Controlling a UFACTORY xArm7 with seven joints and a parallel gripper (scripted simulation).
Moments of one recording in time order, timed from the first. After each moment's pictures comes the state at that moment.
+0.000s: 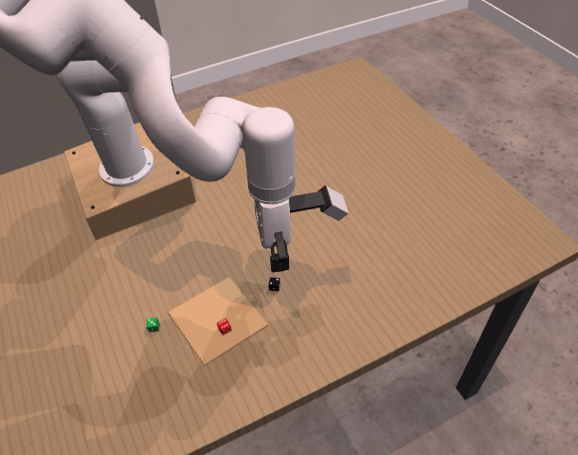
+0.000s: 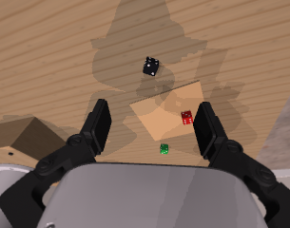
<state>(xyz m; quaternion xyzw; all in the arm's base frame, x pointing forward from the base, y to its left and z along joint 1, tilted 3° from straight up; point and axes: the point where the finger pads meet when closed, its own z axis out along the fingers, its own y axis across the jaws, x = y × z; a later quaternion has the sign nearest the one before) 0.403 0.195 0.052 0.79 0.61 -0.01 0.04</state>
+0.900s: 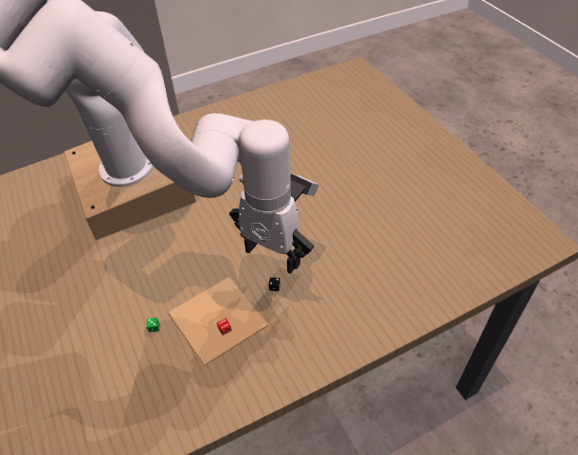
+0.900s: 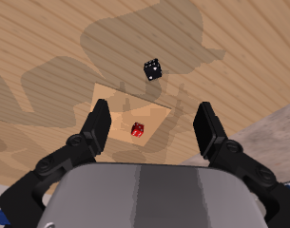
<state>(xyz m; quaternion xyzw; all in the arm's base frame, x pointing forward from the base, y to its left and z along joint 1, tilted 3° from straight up) 0.399 0.188 0.028 0.48 0.88 -0.02 0.03</state>
